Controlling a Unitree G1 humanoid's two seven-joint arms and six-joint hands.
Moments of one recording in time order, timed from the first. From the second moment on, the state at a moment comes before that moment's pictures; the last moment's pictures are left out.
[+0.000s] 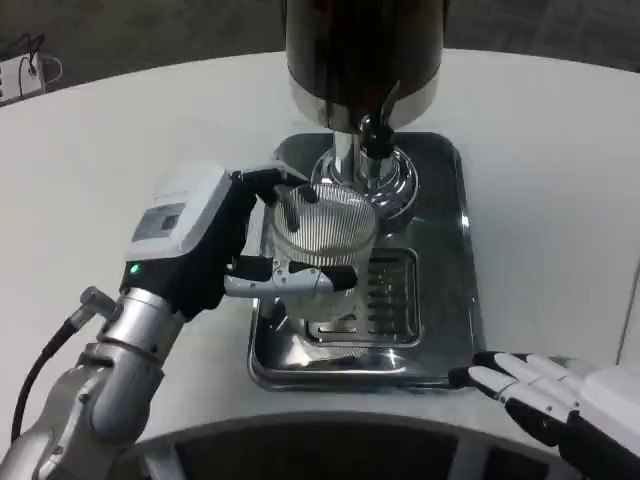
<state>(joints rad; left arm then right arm) -0.68 0.44 -0.13 0.49 0.62 -0.44 0.21 0.21 -0.35 -0.42 -1.03 -0.50 -0.04 0.99</state>
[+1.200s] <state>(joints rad) -0.77 0.45 -0.21 0.52 0.62 -0.43 0.15 0.25 -0.38 -0.43 -1.03 -0.47 -0.02 0.95</state>
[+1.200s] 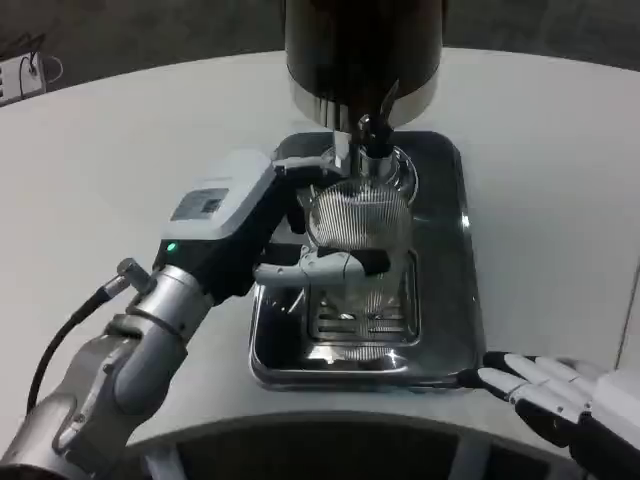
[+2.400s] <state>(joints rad) -0.42 0.53 0.08 -0.07 0.11 -0.30 -0.13 0.22 -0.40 -0.34 -1.03 -0.51 0.03 0.92</state>
